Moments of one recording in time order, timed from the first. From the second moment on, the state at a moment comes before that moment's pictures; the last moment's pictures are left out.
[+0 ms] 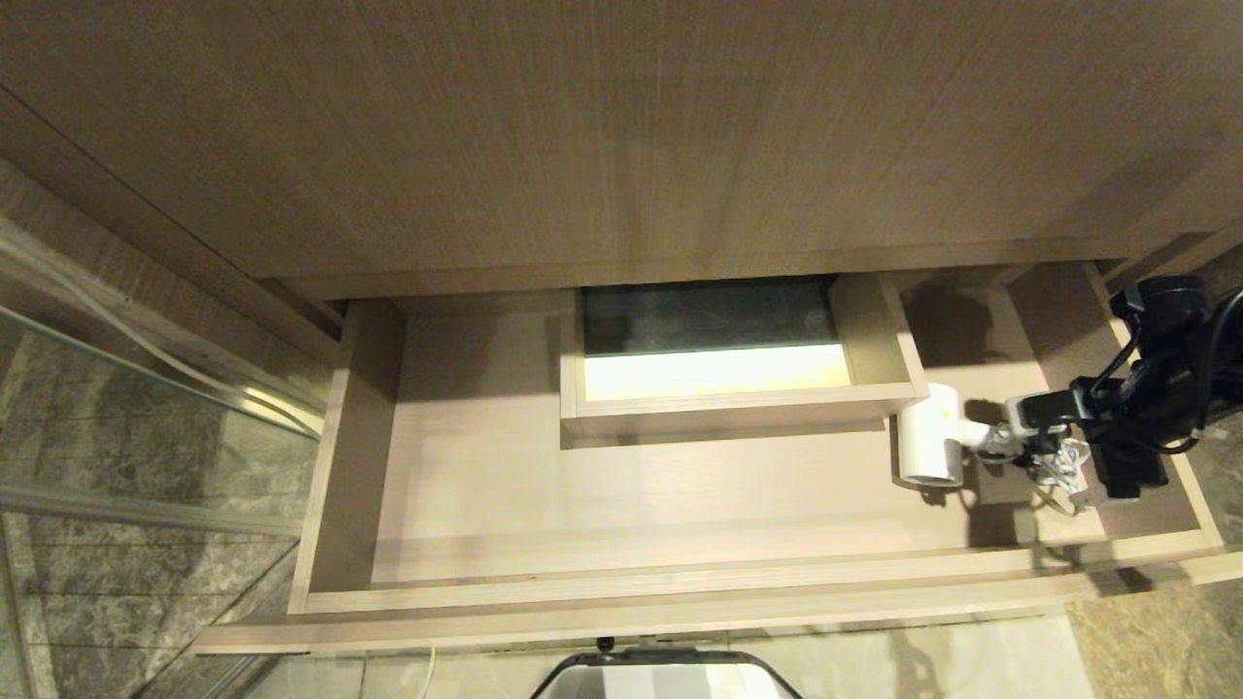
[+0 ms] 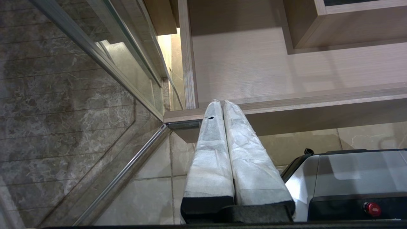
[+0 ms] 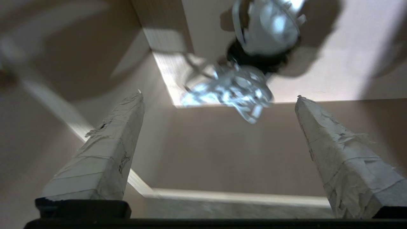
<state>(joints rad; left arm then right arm) 0.00 0.00 0.00 0.00 -0.01 0.03 -0.27 2.00 -1.33 0.34 -0.01 -1.65</state>
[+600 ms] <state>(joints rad) 0.00 0.00 0.00 0.00 -0.01 0.03 -0.21 2.07 -1.33 0.33 -0.05 -1.48</state>
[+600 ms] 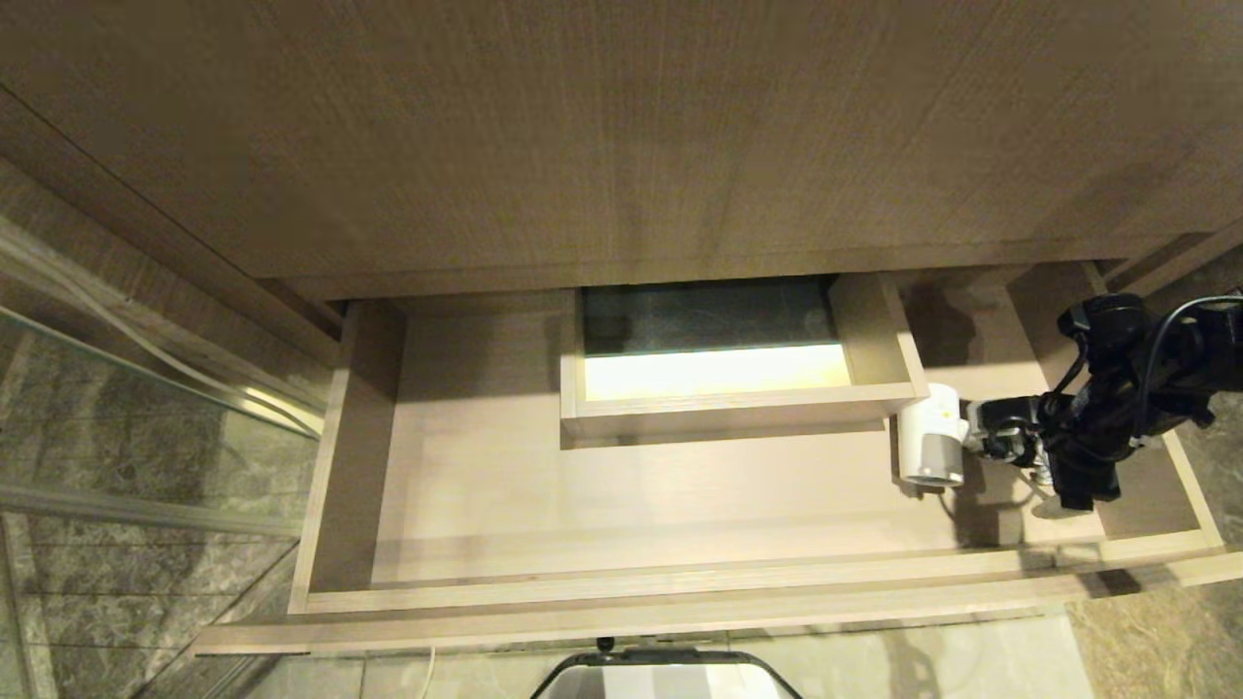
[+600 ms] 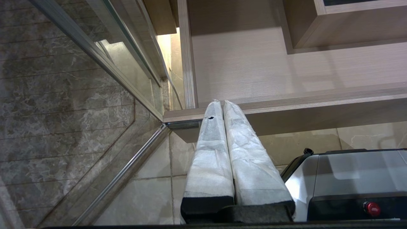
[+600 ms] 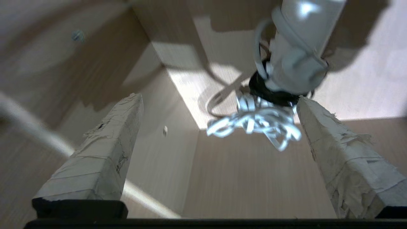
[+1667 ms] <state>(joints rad) 0.00 0.00 0.00 0.00 -0.01 0.03 -0.18 2.26 -1.45 0.21 0.09 -1.47</state>
